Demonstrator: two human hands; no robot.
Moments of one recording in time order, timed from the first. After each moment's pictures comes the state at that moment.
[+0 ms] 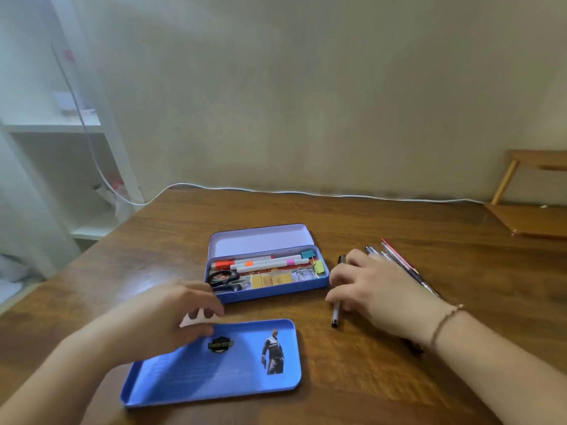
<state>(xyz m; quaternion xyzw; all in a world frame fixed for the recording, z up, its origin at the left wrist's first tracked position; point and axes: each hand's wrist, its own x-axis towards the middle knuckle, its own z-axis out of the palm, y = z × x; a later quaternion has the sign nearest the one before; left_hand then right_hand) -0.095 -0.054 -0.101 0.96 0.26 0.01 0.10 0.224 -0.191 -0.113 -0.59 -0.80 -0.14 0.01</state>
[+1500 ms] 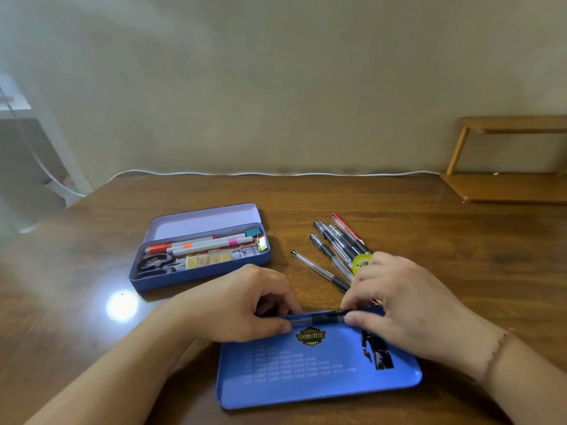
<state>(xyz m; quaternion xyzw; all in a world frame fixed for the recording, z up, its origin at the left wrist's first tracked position) 0.063 -0.125 -0.118 0.96 0.08 0.01 0.28 0.269 -0.290 -0.126 -0.68 -0.71 -0.04 0.16</state>
